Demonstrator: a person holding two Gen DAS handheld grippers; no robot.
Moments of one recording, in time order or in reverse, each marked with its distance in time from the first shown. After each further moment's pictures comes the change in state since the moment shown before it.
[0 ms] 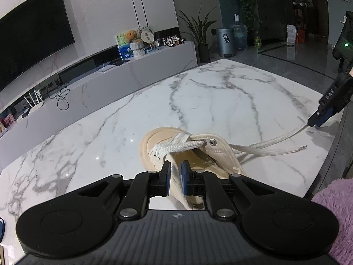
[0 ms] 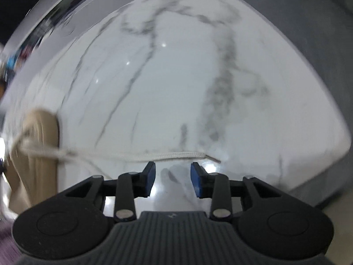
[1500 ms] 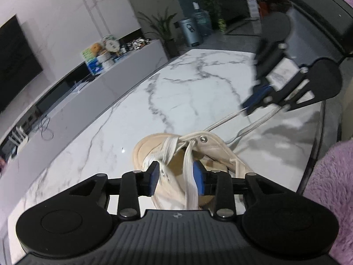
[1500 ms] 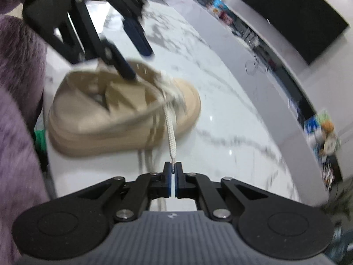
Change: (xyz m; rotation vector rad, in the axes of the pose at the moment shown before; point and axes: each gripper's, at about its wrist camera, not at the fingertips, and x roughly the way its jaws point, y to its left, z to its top) left arm 0.005 -0.006 0.005 0.234 0.023 -0.075; right arm -0.019 0.184 -0.067 -1.551 -0.278 0.025
